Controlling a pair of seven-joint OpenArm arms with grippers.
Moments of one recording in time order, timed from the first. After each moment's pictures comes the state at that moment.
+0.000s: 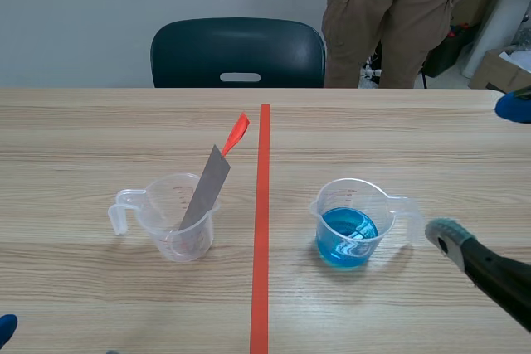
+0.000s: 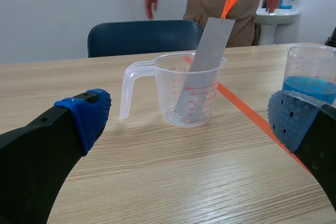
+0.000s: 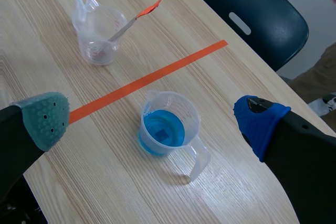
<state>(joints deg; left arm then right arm) 34.5 -2.4 -14.2 55.1 22.0 -17.4 -88.8 -73.3 49.5 31.7 133.9 17.9 22.1 14.3</state>
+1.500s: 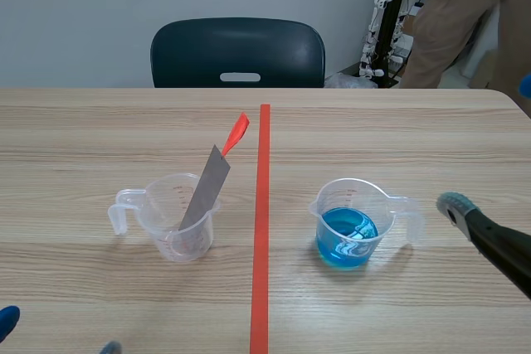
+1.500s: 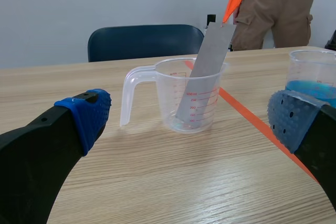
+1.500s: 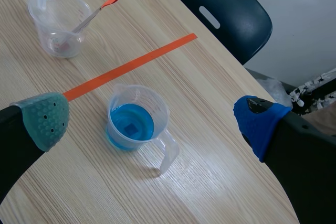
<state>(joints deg) 33.5 -2.4 -14.2 55.1 22.0 -17.4 -88.8 -73.3 49.8 31.7 133.9 15.1 14.6 13.1</state>
